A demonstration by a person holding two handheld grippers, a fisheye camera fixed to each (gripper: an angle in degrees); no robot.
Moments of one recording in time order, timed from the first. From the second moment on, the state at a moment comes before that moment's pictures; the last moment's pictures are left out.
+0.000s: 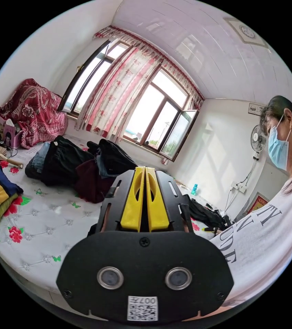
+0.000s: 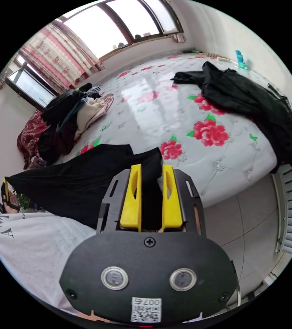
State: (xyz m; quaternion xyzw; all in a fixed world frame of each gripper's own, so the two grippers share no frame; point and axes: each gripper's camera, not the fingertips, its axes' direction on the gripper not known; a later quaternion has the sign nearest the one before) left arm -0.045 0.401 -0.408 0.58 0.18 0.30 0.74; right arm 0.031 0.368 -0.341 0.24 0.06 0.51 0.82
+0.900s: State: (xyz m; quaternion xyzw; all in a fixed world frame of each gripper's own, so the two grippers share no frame) left arm -0.117 0.534 -0.471 0.66 0.29 0.40 0.57; right arm -0.273 0.494 -0.598 0.61 0.36 0.43 0.56
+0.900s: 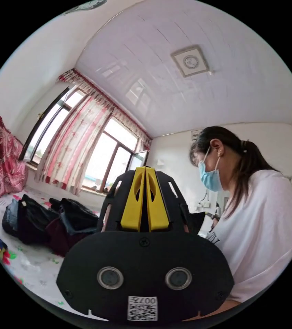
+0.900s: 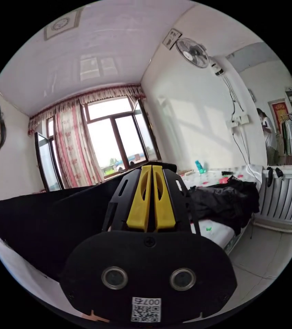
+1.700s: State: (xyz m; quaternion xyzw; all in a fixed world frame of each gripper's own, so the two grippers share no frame) left arm -0.215 0.174 -0.264 0.42 -0.02 0.04 0.91; right arm 0.123 0.285 -0.386 0.30 0.07 0.49 0.82
